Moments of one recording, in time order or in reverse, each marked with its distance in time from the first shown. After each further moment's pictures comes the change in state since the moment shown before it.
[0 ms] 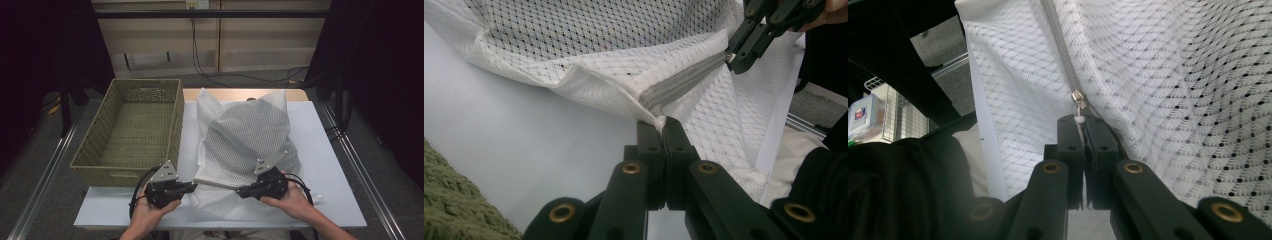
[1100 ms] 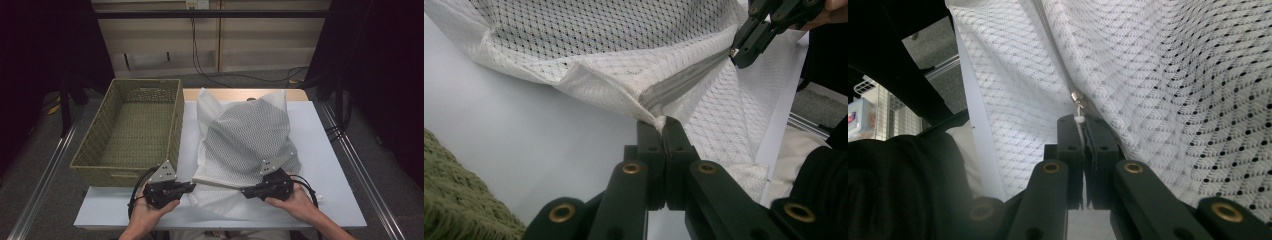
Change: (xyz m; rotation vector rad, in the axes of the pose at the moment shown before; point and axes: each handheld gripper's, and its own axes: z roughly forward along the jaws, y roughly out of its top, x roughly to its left) left arm 0.000 -0.001 -0.004 0.008 0.016 0.011; right arm -0.003 -0.011 -0.008 -0.005 -0.025 0.016
